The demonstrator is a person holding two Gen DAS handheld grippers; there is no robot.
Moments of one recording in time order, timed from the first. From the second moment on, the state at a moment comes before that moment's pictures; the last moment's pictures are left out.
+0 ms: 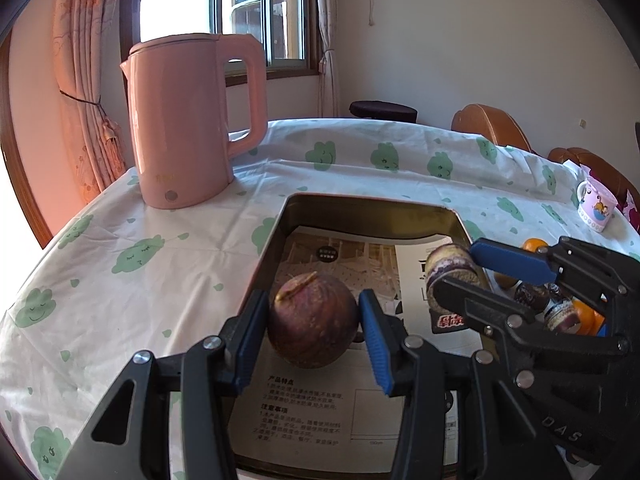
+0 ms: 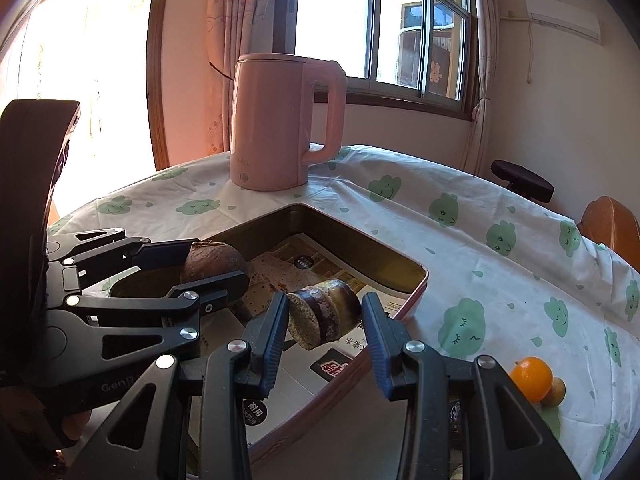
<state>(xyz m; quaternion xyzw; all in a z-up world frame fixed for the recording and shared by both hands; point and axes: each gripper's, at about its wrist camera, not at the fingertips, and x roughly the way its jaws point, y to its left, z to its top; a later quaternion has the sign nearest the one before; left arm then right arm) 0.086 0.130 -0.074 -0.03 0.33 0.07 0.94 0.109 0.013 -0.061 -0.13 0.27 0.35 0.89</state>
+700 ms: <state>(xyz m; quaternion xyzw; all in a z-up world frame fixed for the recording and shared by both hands) 0.045 0.106 -0.053 -0.03 0.24 0.07 0.97 0.081 -0.034 -0.039 -0.12 0.22 0.29 0.92</state>
